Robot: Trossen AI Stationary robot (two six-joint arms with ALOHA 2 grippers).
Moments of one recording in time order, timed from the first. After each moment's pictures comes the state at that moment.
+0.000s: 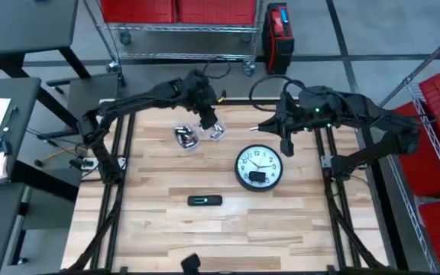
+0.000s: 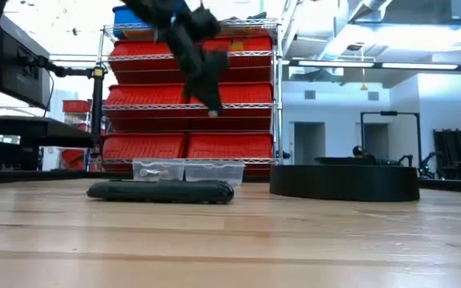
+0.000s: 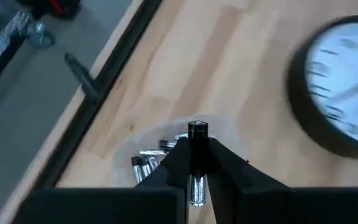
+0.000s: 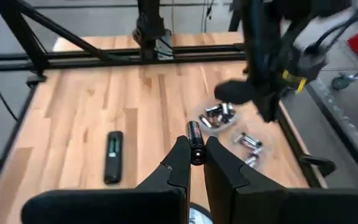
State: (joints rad) left arm 0.55 1.74 1.42 -0.41 0.03 0.00; right arm -0.09 1.25 1.61 -0.89 0.05 -0.05
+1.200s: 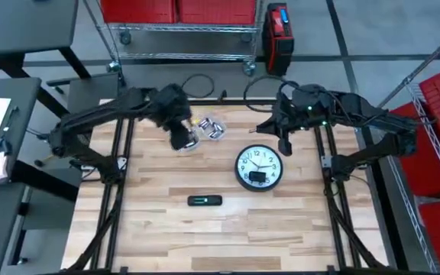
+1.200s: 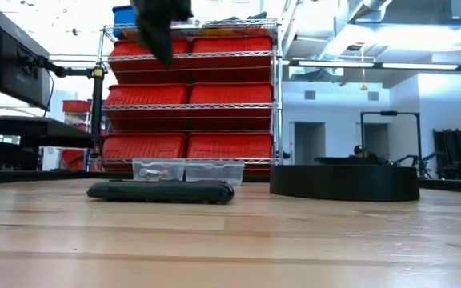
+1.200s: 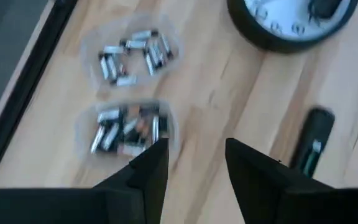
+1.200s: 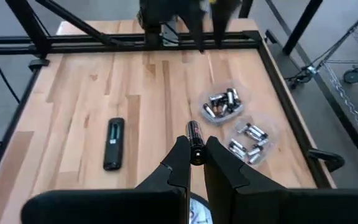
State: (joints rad) left arm 0.27 1.38 1.56 -1.16 -0.12 -0.12; right arm -0.11 1.28 1.58 -0.88 -0.03 -0.05
